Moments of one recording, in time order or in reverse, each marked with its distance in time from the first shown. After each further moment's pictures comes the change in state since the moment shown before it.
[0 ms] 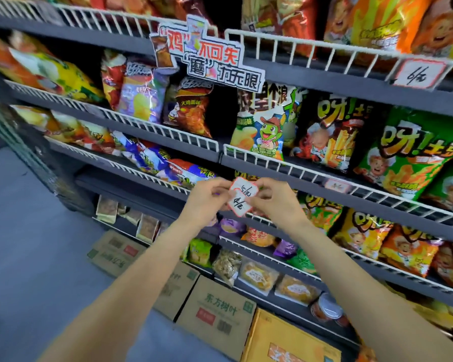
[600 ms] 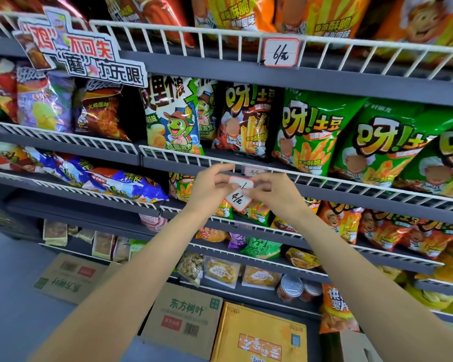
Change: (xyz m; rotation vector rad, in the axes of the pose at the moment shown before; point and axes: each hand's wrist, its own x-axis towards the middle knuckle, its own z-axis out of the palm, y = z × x) left_hand 0.024 0.043 0.166 0.042 -0.149 0.080; right_hand -0.036 0.067 -0.149 0.019 0.084 0.078
